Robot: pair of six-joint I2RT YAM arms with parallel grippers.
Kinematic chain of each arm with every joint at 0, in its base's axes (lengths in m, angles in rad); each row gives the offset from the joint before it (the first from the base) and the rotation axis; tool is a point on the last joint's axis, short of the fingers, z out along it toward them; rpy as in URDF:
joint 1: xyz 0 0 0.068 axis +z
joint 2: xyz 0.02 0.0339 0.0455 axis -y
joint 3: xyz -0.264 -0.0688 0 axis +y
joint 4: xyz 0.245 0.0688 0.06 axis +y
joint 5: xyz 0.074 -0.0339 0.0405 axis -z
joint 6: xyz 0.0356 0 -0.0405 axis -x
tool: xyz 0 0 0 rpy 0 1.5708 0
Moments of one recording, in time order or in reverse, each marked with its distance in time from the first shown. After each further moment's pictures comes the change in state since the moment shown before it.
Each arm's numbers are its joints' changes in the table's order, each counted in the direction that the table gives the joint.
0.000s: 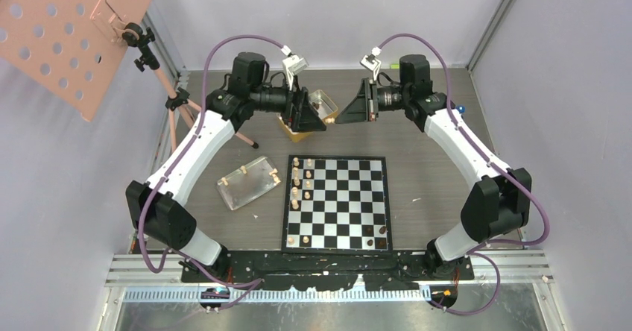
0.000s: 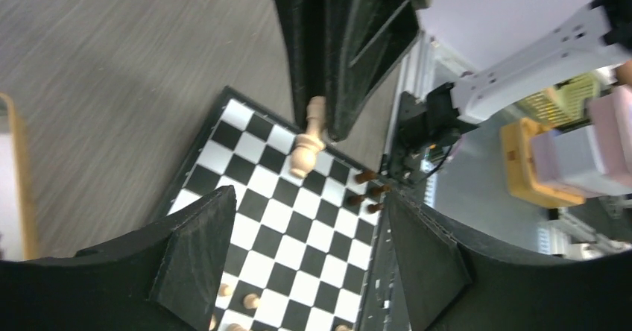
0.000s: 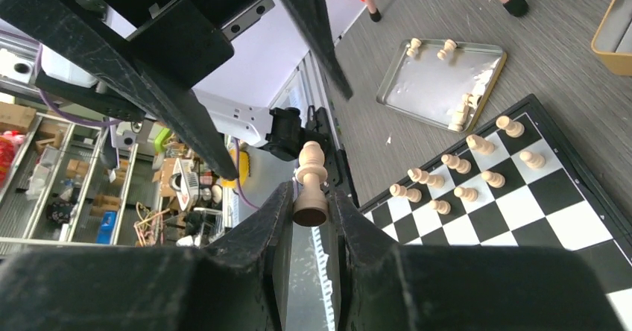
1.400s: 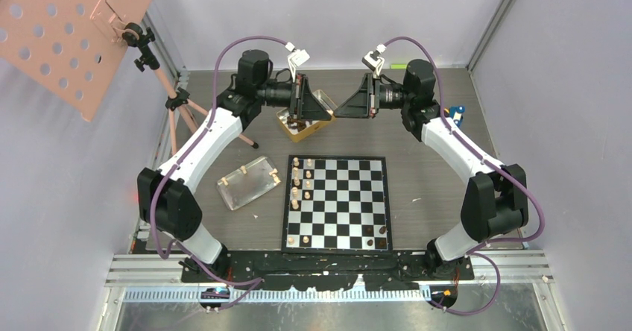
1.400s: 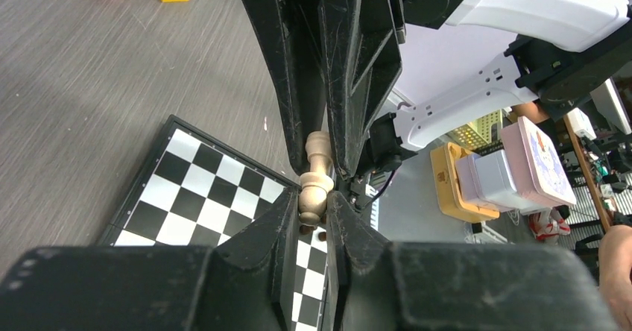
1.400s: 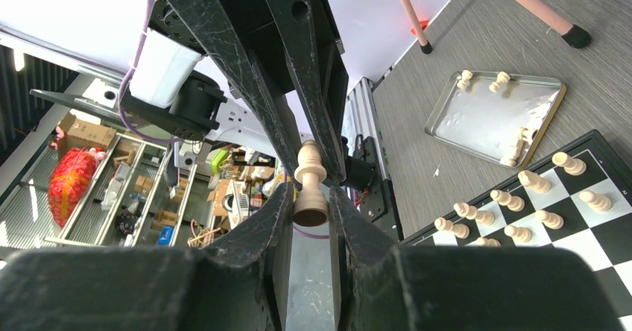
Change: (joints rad) left arm 0.008 -0.071 0.053 -0.313 0.167 0.320; right arm -0.006 -0.001 0.172 -0.639 -0.058 -0.529
